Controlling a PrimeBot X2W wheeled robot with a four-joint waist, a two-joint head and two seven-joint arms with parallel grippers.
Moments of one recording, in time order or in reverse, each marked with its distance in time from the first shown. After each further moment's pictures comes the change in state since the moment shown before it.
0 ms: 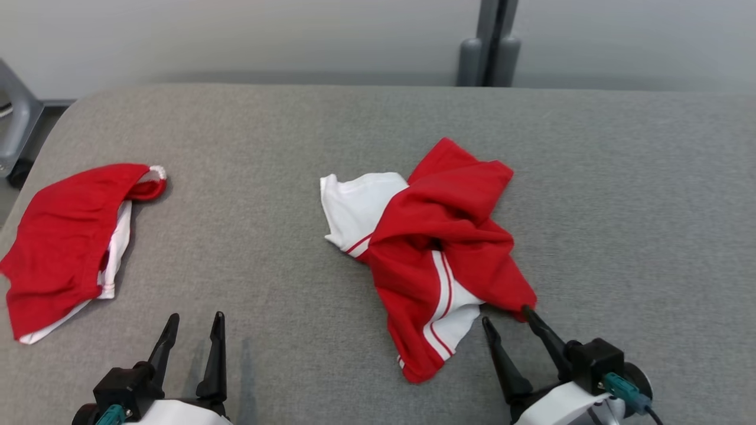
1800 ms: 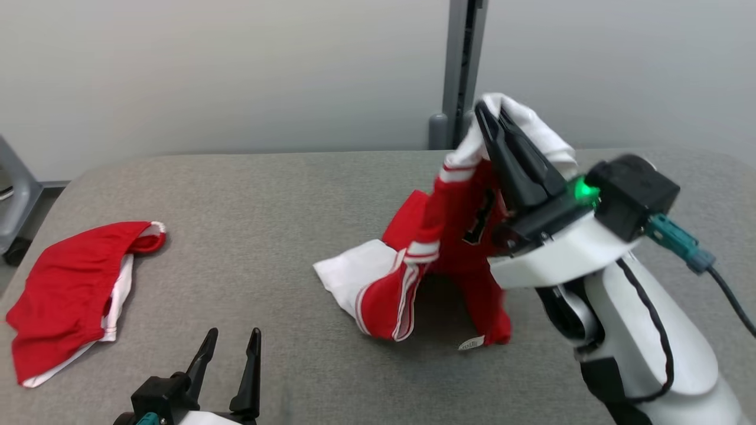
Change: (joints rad) left arm 0.014 -0.002 -0.122 0.026 -0.062 0.011 0.000; right arm -0.414 -0.059 0.094 -0.262 0.114 -0.001 0.029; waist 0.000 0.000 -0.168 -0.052
